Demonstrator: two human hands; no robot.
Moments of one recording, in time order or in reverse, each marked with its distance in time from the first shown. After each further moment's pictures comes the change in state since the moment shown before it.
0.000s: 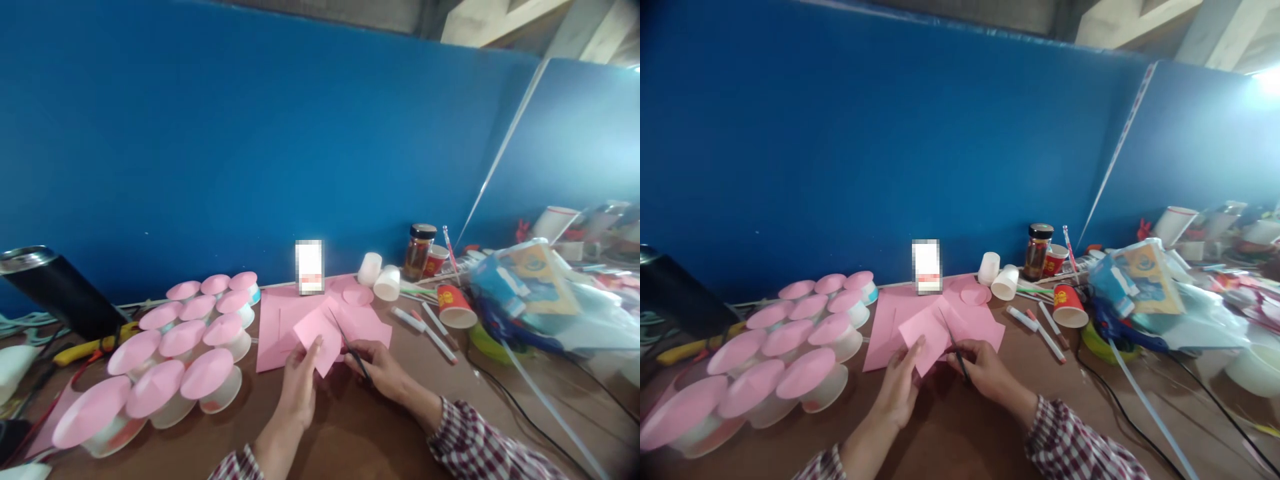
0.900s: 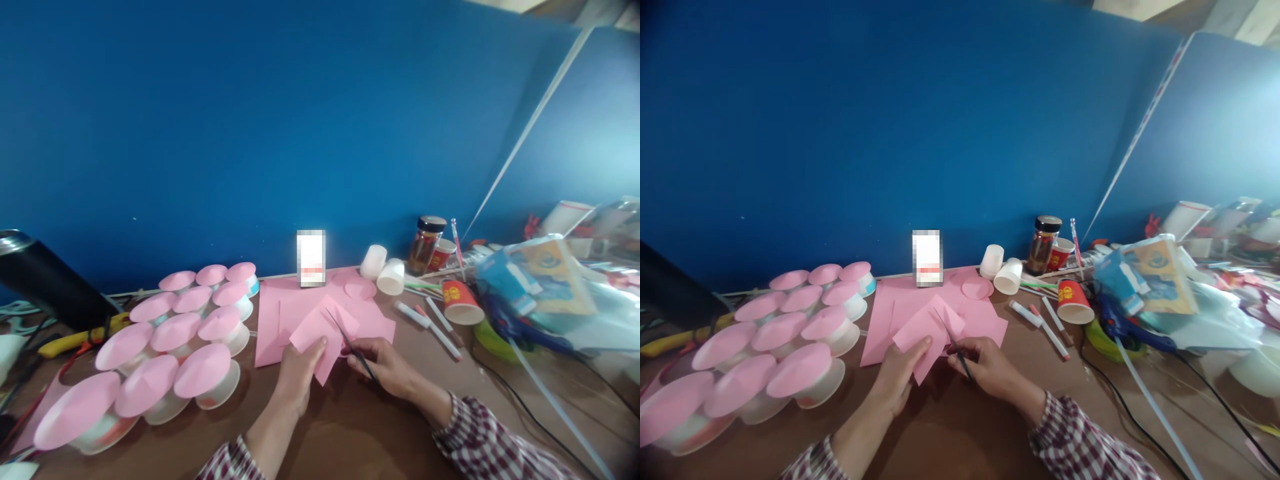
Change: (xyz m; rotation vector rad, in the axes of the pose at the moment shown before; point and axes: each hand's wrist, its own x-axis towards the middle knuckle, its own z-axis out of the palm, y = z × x) left_hand 0.015 0.004 -0.012 0.196 -0.048 0.063; right_hand 0.000 -0.002 -0.007 -0.136 -0.063 0.024
